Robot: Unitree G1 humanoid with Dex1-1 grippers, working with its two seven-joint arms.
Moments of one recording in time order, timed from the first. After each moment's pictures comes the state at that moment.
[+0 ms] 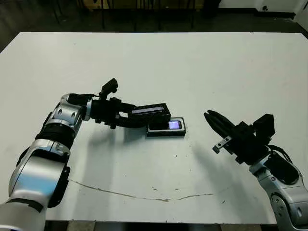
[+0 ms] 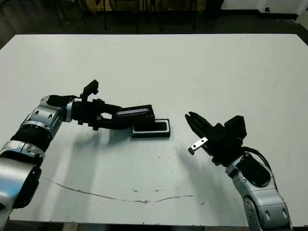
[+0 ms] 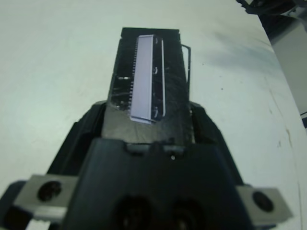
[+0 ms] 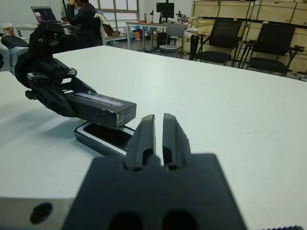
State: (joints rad) left arm -0.80 0.40 -0.20 0.88 -0.14 0.13 -1.42; right arm 0.08 -0.42 -0.02 -0.41 0.35 0.29 0.48
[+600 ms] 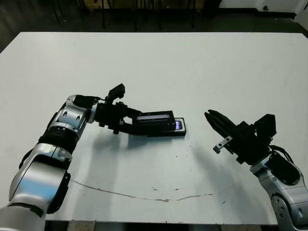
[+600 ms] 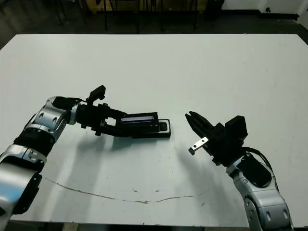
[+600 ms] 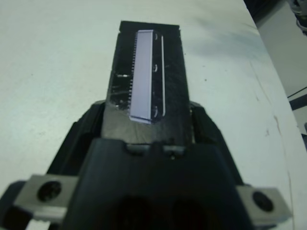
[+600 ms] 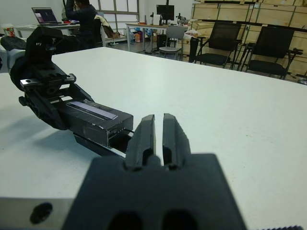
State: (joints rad) left arm -0.74 0.41 -0.26 0.72 -0.13 0.21 -1.44; right arm 0.09 -0.43 -0.03 -0.41 0.35 0.28 0.48
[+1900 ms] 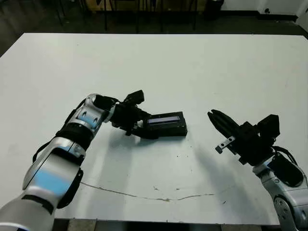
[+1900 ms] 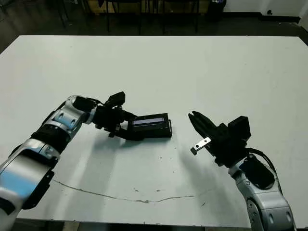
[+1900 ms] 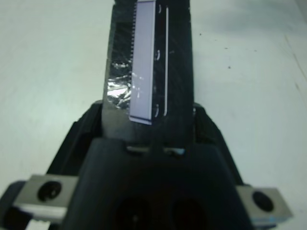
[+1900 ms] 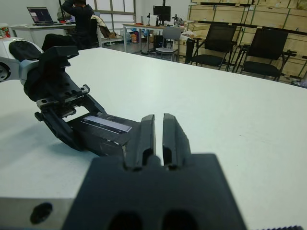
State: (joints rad) left arm -0.86 0.29 -0.40 0.92 -0.01 0.05 -1.34; right arm 0.11 -0.43 -0.05 -0.44 0.35 0.29 0.46
